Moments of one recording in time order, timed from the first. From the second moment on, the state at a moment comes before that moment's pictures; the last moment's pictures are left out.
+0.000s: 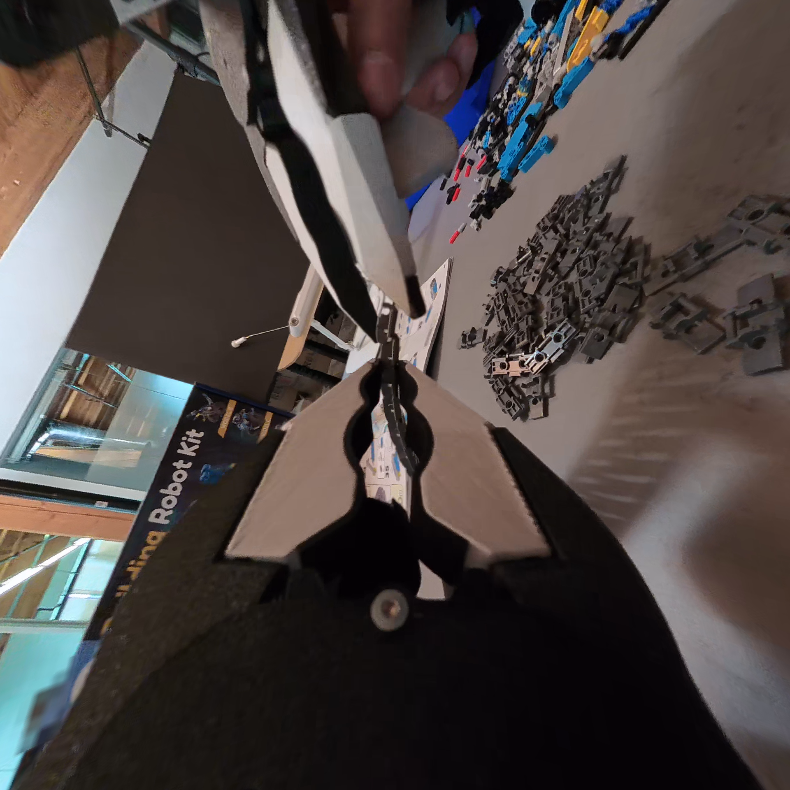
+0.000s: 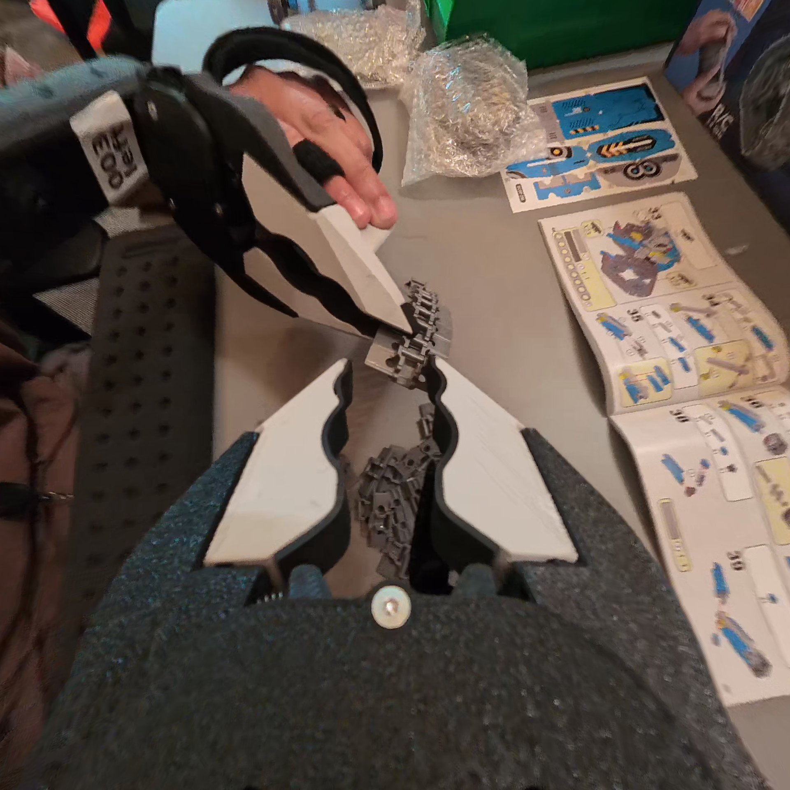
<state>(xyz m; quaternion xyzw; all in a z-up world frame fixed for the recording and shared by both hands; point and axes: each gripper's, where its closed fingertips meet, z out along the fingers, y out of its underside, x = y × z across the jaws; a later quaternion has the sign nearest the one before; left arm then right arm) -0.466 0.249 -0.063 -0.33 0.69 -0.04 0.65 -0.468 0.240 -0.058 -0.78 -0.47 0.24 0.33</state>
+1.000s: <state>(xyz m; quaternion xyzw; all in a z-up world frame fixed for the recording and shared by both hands) -0.471 0.219 -0.063 -0.48 0.65 -0.43 0.40 -0.474 0.227 -0.069 -0.69 -0.59 0.19 0.38</state>
